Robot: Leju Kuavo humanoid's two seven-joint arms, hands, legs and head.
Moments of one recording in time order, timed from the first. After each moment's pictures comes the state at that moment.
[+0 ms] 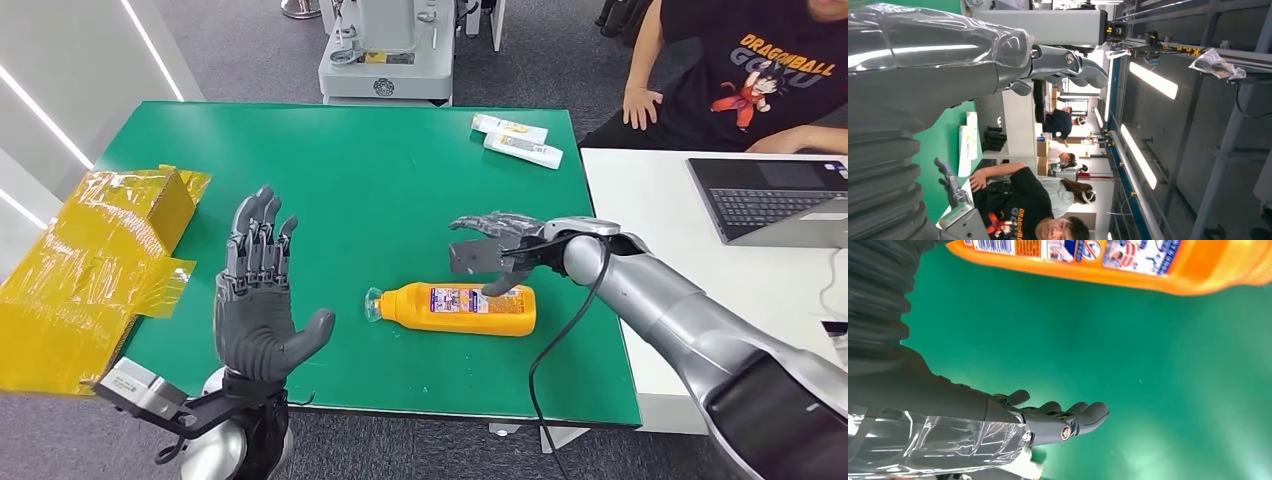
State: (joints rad) left arm -0.09 -0.11 -0.45 -1.64 0.02 0.16 -0.47; right arm -1.06 -0.22 1.16 -0.74 0.18 0.42 -0.35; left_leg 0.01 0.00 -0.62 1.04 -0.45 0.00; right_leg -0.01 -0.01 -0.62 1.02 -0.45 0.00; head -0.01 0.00
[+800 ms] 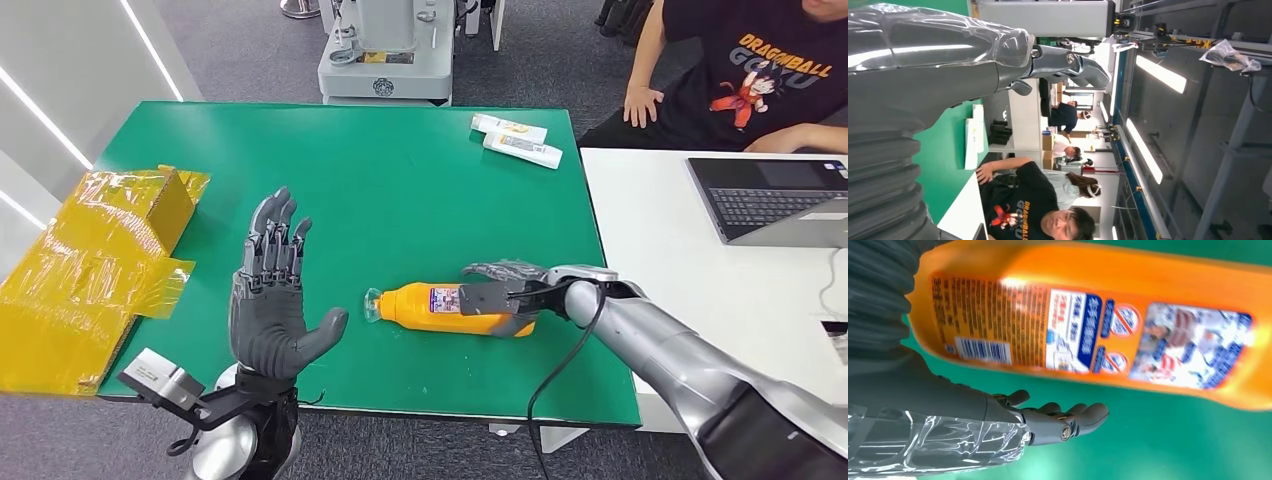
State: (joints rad) left arm -0.11 -0.11 -0.48 -1.59 0.04 0.17 -0.48; right arm -0.93 -0.23 1.18 -0.67 0.17 0.38 -0.38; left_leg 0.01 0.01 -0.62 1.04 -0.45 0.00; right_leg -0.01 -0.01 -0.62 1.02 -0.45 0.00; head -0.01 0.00
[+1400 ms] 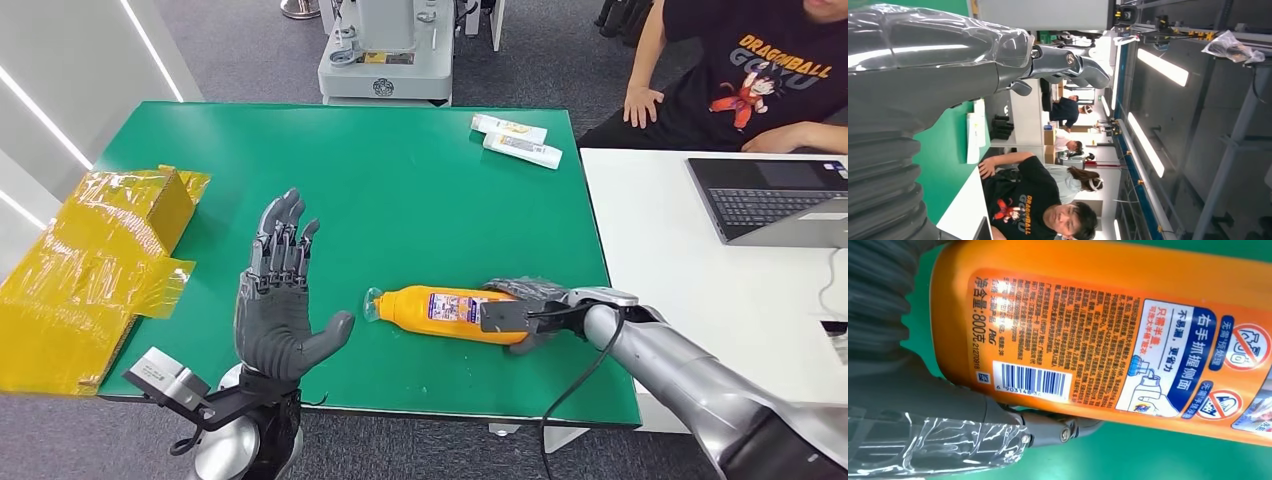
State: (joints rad) left arm -0.11 -0.12 -0.48 -1.59 0.03 0.14 -0.47; right arm -0.85 -0.31 1.15 -0.72 0.21 0.34 -0.36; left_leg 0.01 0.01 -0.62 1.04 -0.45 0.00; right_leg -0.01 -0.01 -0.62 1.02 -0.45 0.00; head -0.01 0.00
